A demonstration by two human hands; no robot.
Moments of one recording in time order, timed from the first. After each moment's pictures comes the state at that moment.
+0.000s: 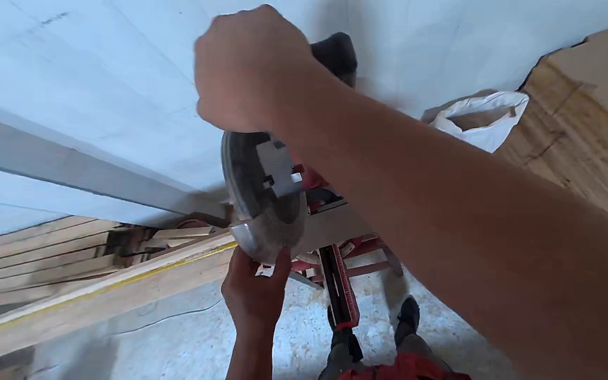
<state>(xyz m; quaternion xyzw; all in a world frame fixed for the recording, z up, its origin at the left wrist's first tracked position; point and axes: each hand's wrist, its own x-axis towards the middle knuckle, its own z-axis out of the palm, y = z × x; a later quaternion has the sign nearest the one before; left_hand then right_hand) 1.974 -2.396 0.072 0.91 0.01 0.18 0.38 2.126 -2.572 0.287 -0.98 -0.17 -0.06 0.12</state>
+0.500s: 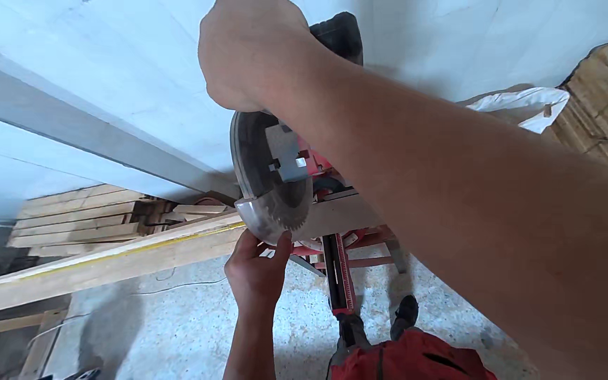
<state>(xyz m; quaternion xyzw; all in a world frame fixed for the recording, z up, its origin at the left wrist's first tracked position) 1.963 -2.404 0.078 0.91 0.06 0.17 0.37 2.152 -2.564 0.283 -0.98 -0.19 -0.04 0.10</state>
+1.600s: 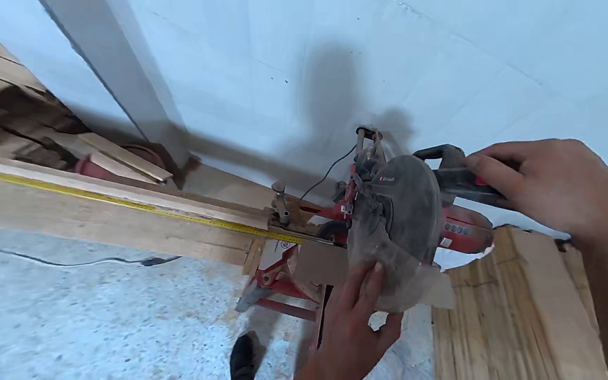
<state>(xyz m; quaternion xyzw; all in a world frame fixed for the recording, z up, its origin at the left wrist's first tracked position) 1.988 -2.401 0.002 0.78 -0.09 0.28 0.55 2.152 -2.563 0.276 -0.99 -0.09 -0.05 -0.06</state>
